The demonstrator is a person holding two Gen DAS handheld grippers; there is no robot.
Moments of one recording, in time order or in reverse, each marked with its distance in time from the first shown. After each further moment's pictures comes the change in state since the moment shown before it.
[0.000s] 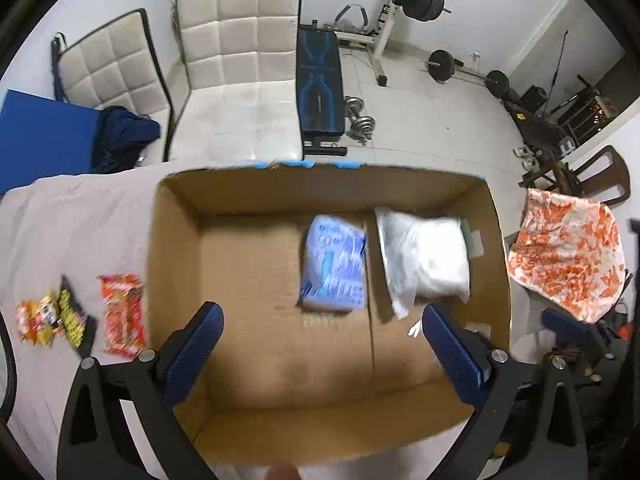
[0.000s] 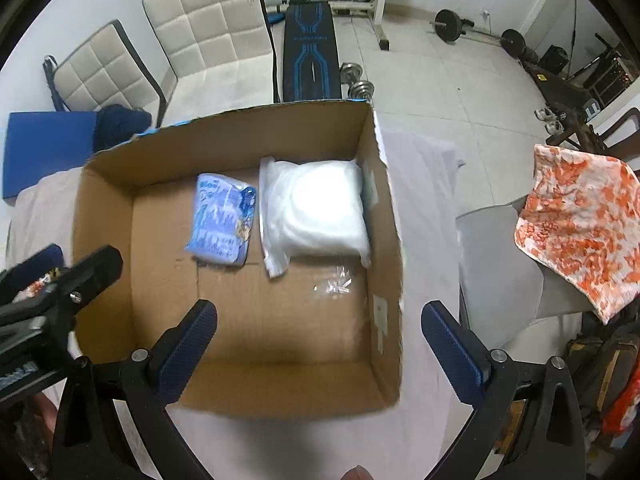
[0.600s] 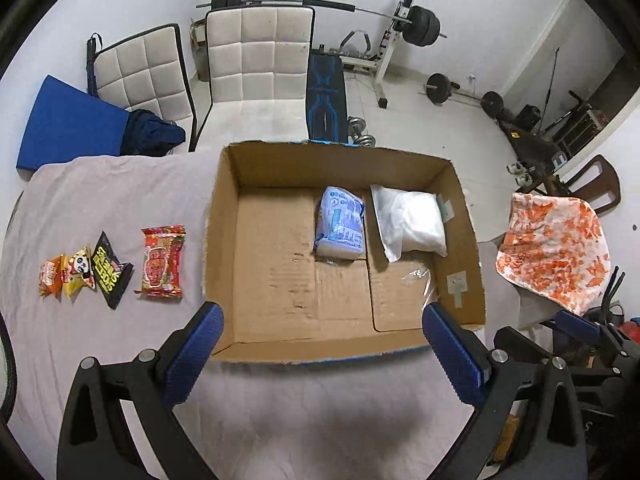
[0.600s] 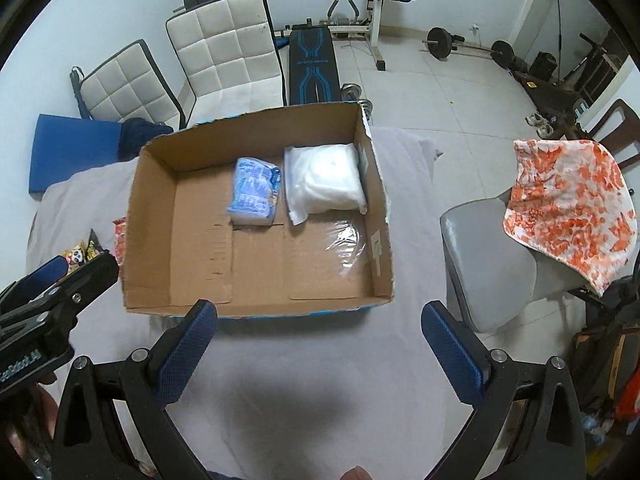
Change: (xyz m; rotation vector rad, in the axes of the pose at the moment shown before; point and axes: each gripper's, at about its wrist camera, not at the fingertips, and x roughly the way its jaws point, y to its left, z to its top) left arm -0.091 0.015 -0.079 -0.021 -0.100 -0.013; right arm -0.097 0.010 -0.090 0.030 -0.087 0.017
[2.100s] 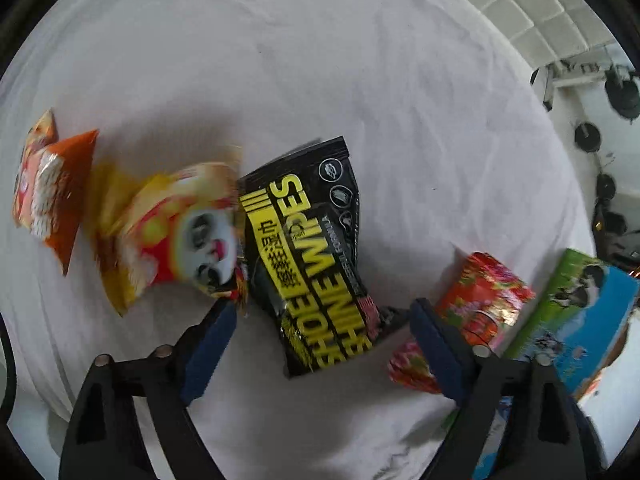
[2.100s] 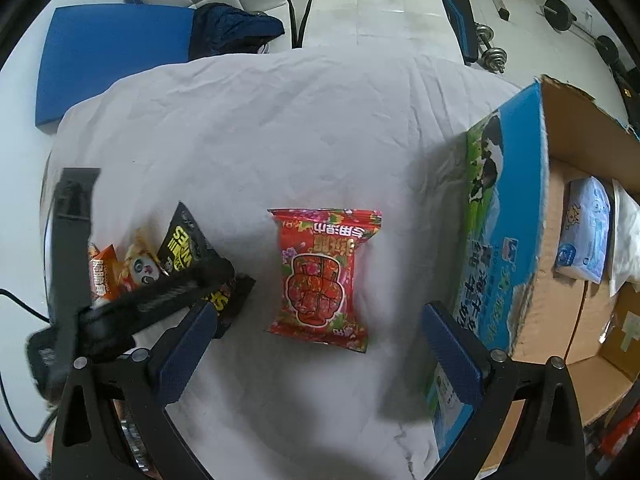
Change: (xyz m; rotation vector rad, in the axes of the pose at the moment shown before) left arm 0.201 0.380 0.010 -0.600 0.491 0.077; right arm 0.217 0.380 0.076 -0.162 0.357 0.132
